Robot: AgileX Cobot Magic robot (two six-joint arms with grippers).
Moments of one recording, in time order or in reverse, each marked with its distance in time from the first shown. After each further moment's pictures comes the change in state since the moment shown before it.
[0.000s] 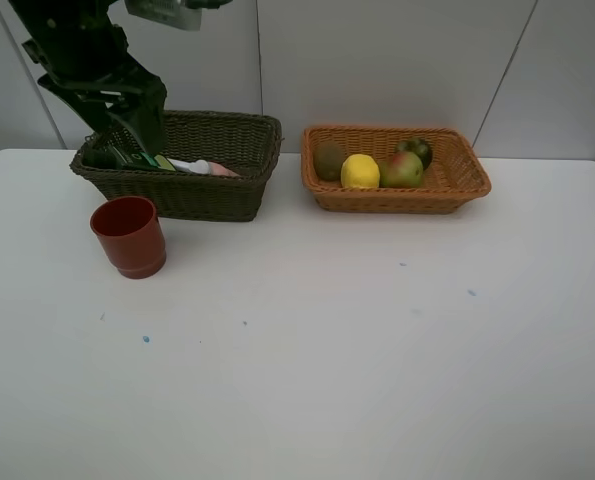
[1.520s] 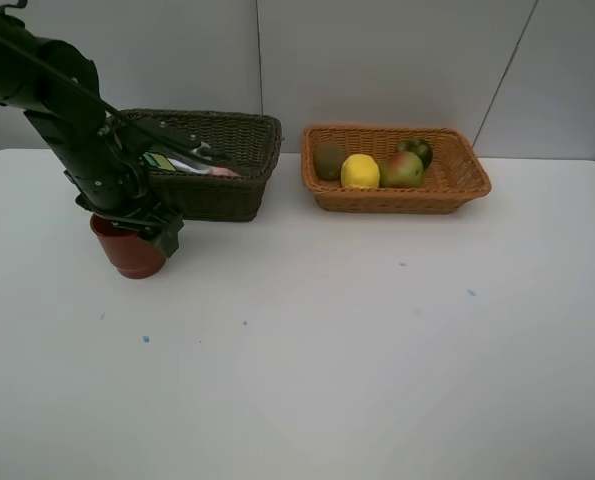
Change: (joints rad) left arm -0.002 0.108 0.457 0.032 -0.569 -0.017; right arm 0.000 0.000 0.000 0.000 0.000 0.000
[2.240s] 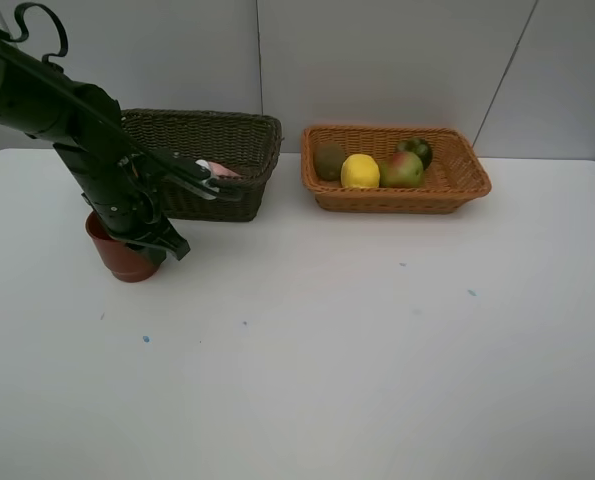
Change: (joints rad) left arm 0.000 0.092 0.001 0.000 -0.049 0.042; right arm 0.000 0.000 0.000 0.000 0.000 0.000
